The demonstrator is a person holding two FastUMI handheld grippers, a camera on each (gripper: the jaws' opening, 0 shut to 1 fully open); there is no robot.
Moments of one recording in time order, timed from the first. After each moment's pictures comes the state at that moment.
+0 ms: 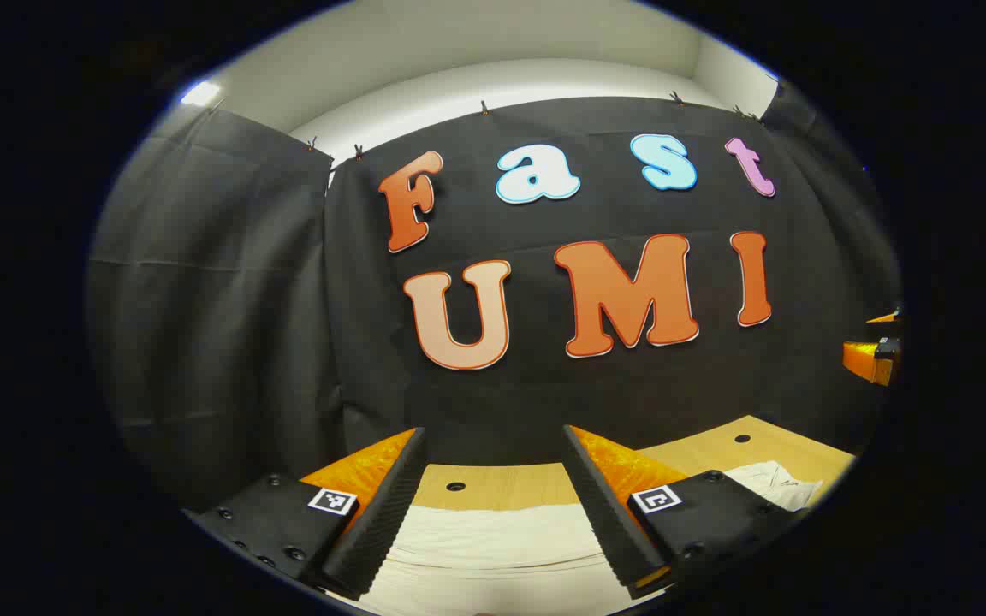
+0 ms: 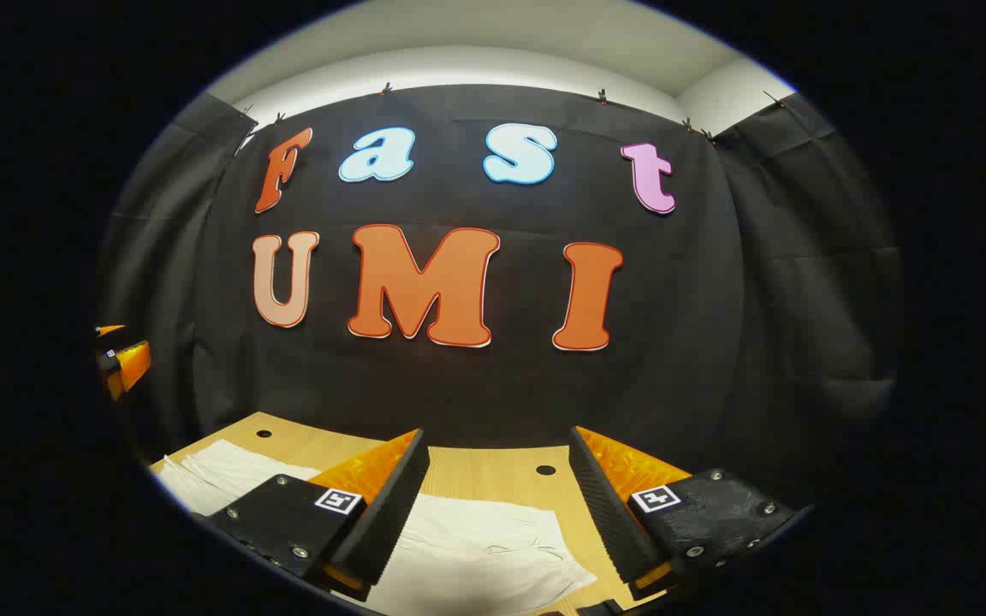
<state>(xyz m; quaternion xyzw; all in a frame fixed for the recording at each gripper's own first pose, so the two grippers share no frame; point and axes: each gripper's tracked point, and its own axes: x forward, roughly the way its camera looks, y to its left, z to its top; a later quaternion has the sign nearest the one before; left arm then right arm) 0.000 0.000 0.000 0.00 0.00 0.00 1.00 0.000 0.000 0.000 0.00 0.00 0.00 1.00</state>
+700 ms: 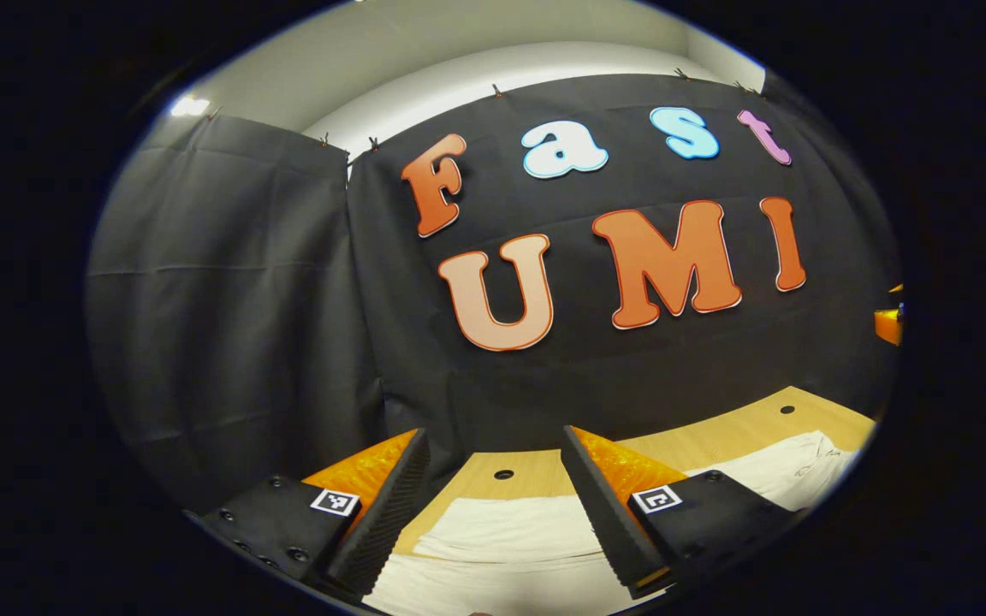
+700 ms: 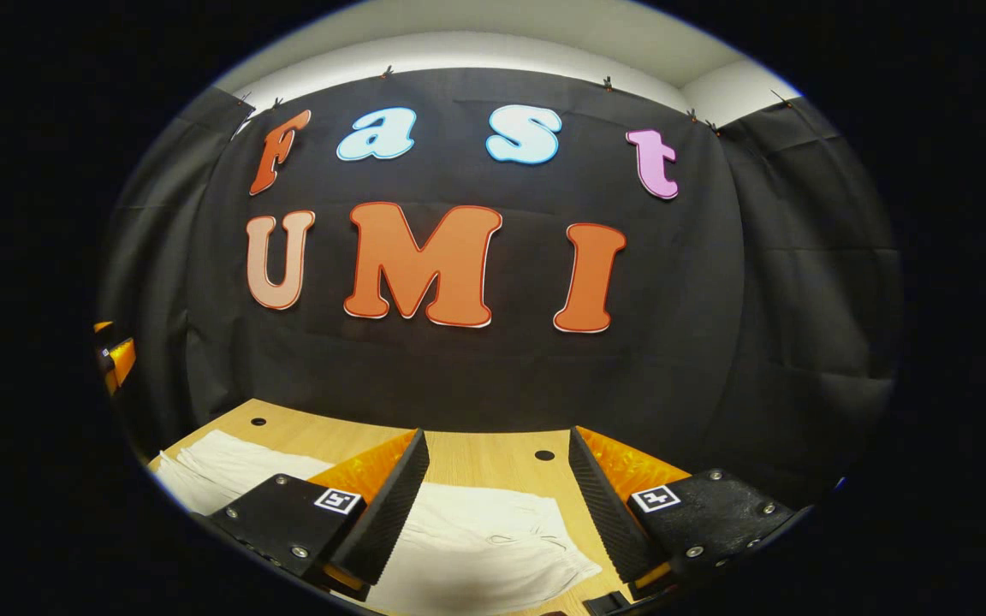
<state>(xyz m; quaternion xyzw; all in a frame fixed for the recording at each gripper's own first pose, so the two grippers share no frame) 0.010 0.054 -0.038 0.02 0.04 0.05 1.00 0.006 0.006 -0.021 0.00 0.04 -0.01 1.00</state>
